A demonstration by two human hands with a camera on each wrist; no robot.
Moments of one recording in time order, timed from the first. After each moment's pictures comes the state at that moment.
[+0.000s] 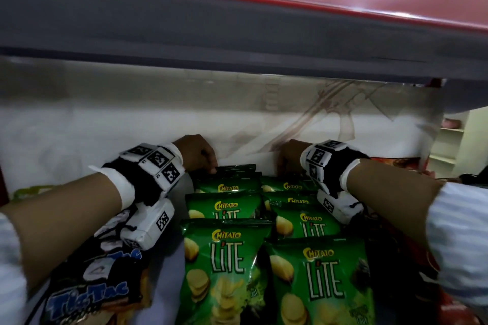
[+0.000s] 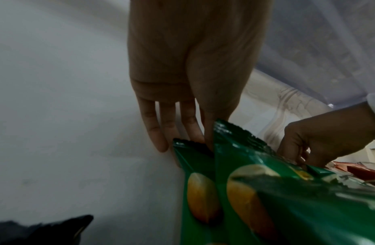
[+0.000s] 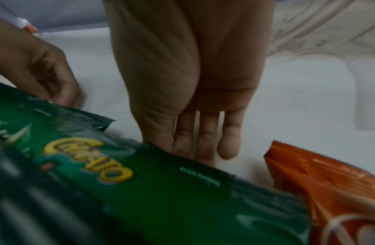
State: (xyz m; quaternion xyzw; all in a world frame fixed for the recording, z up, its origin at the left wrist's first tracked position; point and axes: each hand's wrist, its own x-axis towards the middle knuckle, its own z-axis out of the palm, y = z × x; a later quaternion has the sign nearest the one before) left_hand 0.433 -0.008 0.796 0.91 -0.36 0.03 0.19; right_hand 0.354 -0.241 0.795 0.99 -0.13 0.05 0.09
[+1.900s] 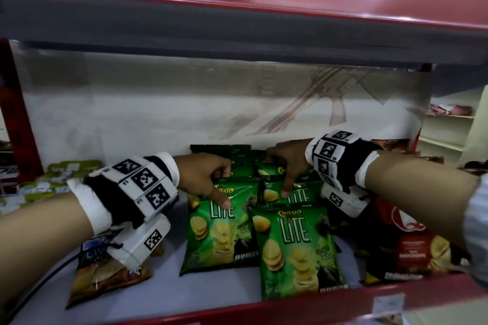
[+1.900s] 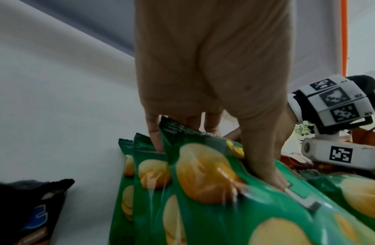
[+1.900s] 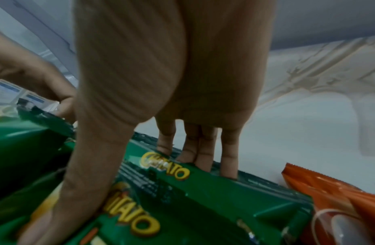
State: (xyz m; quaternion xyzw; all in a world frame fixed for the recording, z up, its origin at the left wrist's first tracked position) left_hand 0.334 0.015 0.767 0.88 -0.47 -0.03 0.09; right_hand 0.284 -0.207 0.790 0.99 0.01 -0.08 0.09
